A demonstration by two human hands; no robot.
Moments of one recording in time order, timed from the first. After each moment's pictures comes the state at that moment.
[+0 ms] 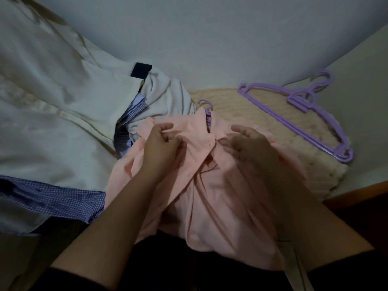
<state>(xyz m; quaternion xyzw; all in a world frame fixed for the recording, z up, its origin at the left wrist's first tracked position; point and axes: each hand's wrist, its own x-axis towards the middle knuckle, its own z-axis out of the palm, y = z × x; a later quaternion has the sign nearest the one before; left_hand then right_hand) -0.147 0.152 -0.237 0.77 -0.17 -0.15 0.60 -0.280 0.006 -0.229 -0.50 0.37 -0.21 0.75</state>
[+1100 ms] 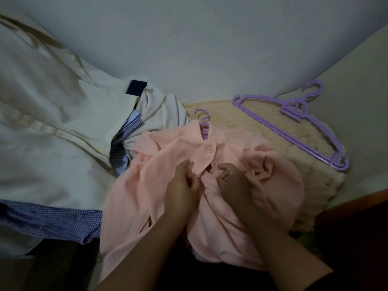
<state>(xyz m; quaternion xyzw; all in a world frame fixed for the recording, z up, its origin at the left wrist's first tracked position) -0.204 0.147 -0.288 0.84 -0.26 -0.12 0.47 -0.282 0.035 -0.295 -0.79 0.42 -0.21 0.38</state>
